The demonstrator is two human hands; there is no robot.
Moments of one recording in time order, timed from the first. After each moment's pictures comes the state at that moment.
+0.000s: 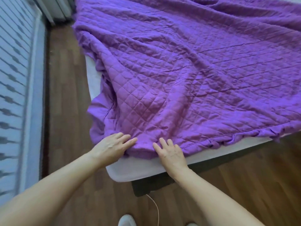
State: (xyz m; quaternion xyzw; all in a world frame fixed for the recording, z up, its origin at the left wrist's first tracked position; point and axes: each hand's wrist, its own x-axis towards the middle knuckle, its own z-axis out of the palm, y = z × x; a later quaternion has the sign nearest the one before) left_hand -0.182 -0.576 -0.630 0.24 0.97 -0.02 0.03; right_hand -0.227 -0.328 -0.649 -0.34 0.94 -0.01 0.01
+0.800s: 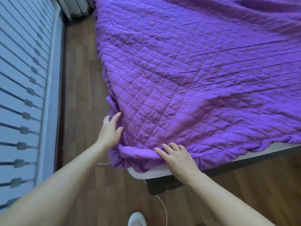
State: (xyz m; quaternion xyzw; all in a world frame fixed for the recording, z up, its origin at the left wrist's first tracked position) left_hand -0.184 -0.633 -0.636 -0.30 0.89 0.34 0.09; right_hand -0.204 -0.360 -0.660 -0.46 0.89 -0.03 0.06
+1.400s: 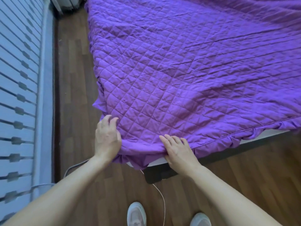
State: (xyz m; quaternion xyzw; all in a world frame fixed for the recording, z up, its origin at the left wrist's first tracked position) left_hand -0.137 -0.587 -0.637 -0.21 0.96 0.17 -0.03; right_hand -0.189 -0.337 -0.654 -0.38 0.92 -0.05 0.10
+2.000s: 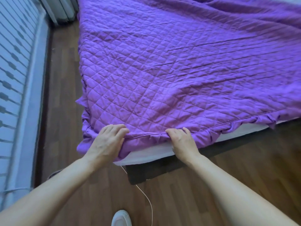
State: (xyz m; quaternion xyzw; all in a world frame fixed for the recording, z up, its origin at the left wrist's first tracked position) left_hand -0.115 -0.523 -0.633 0.08 0.99 0.11 -0.09; right_hand -0.215 -0.268 -0.657 -0.31 0.95 -0.06 0.08
